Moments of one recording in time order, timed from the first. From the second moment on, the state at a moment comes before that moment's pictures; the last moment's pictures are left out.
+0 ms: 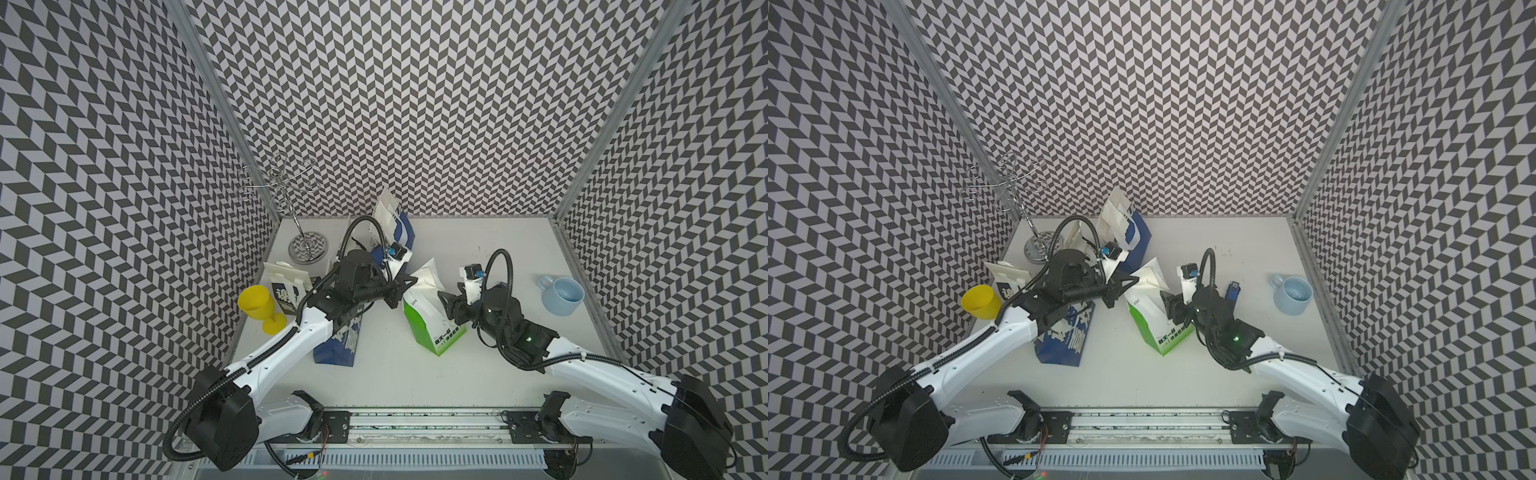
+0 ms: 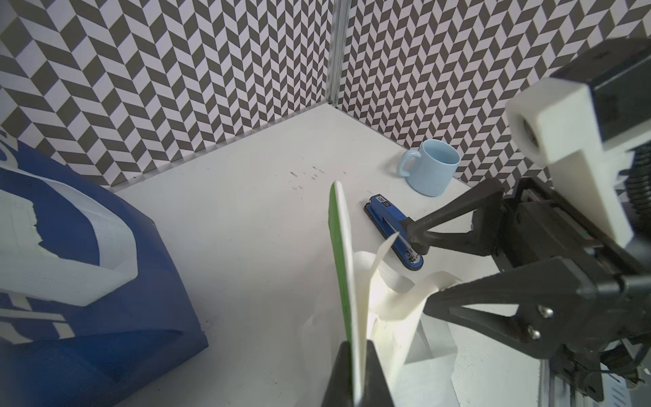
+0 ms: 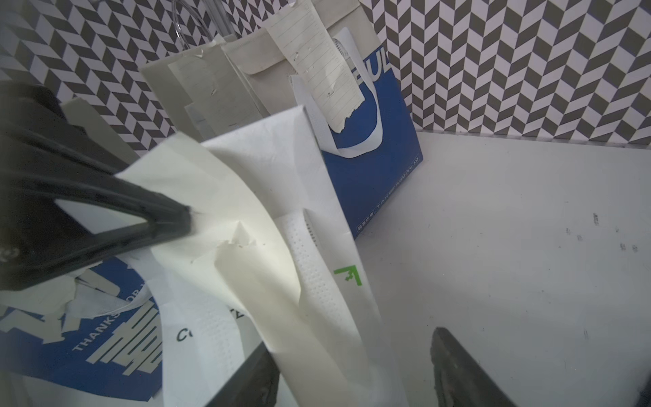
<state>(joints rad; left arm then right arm) -0.57 1.25 0.93 -0.11 0.45 0.01 0.79 1.09 0.63 0.12 0.20 0.29</state>
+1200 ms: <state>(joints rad) -0.62 1.26 0.95 -0.07 0.36 -0.03 0.66 1.11 0.69 -0.02 0.41 0.50</state>
